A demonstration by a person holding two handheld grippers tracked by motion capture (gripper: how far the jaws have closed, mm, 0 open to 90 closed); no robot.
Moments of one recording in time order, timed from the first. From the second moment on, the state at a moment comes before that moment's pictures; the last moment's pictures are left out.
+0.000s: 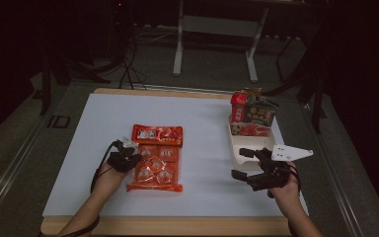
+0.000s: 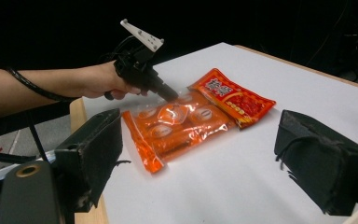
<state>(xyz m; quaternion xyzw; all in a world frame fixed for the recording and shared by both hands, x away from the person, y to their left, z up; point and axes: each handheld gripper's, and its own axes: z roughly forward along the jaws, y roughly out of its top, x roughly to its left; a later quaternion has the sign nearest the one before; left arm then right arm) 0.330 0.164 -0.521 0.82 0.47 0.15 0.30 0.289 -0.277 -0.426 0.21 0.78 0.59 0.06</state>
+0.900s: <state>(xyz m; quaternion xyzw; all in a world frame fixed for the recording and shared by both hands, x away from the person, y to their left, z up) 0.302 0.163 -0.507 0.83 0.45 0.14 0.28 0.285 -0.281 -0.424 0.21 0.78 0.59 0.06</state>
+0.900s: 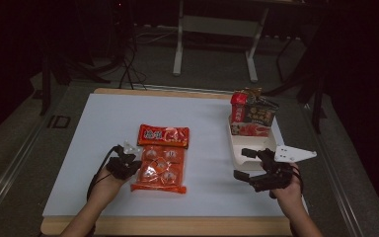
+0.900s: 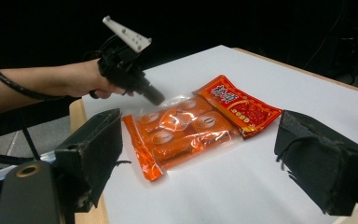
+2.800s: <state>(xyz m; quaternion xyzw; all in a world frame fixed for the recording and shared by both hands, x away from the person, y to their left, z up) 0.342 0.136 -0.521 0.82 0.47 0.13 0.29 0.286 -0.278 -0.426 0.21 0.78 0.59 0.06</state>
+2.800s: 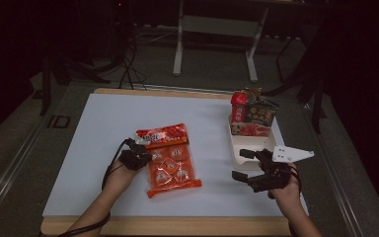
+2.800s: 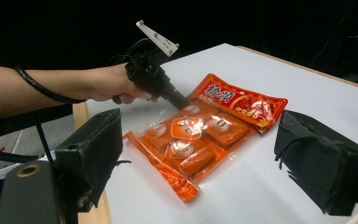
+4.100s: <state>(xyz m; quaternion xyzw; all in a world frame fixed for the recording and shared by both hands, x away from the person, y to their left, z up) 0.352 0.096 -0.513 0.83 0.44 0.13 0.33 0.285 -0.283 -0.427 0.21 0.78 0.59 0.06</state>
